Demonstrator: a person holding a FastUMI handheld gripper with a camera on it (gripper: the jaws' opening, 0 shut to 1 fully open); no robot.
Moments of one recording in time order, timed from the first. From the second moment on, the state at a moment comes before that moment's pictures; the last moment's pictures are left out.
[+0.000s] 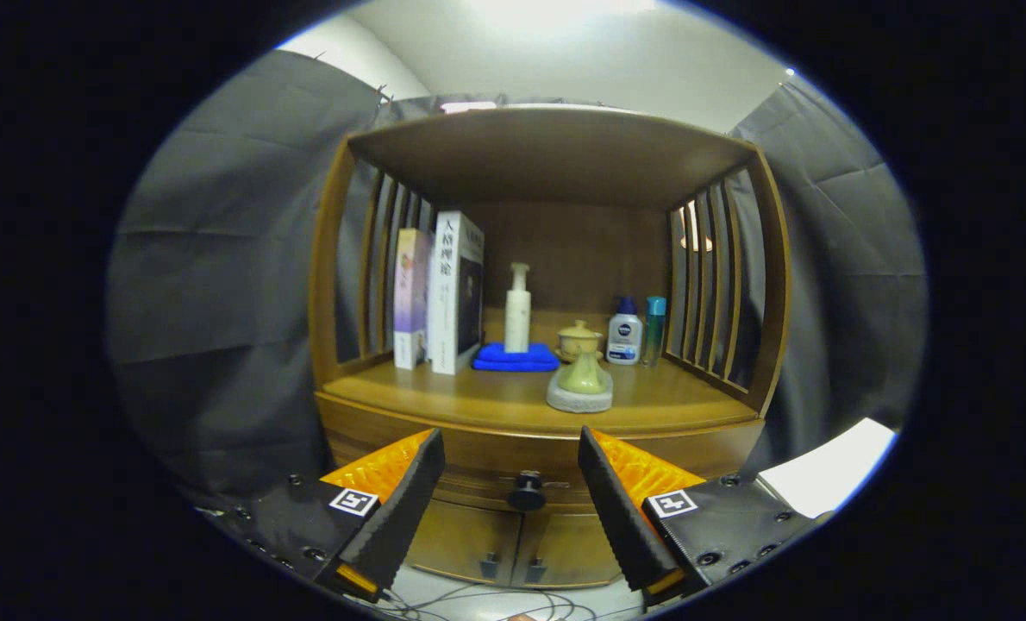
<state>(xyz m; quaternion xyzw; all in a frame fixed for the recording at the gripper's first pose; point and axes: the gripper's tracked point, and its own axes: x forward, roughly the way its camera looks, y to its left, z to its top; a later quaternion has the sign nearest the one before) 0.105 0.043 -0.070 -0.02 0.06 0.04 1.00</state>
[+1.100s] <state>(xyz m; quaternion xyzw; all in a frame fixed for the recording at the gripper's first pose) -0.018 -0.012 -0.004 0.01 -0.01 -0.02 1.00</state>
